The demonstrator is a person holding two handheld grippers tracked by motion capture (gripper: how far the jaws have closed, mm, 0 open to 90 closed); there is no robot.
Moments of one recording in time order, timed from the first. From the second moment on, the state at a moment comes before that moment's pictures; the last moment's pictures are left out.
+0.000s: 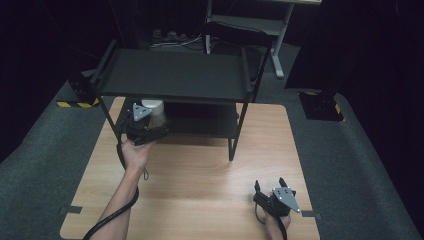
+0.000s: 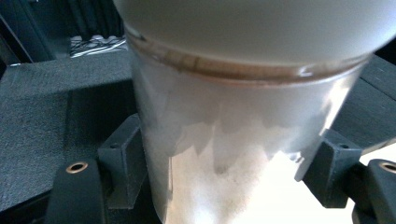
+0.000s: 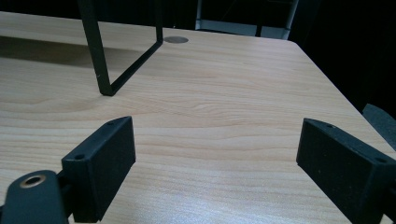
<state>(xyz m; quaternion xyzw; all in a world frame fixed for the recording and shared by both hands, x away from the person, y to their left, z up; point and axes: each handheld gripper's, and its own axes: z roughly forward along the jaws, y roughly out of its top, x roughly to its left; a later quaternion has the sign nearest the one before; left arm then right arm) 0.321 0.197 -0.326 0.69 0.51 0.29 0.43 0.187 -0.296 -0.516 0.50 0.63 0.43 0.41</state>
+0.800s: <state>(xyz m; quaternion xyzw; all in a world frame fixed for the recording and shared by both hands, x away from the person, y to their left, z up) 0.333 0.191 -0.328 0.69 0.50 0.30 0.43 0.187 -0.295 -0.516 0.50 0.63 0.43 0.41</state>
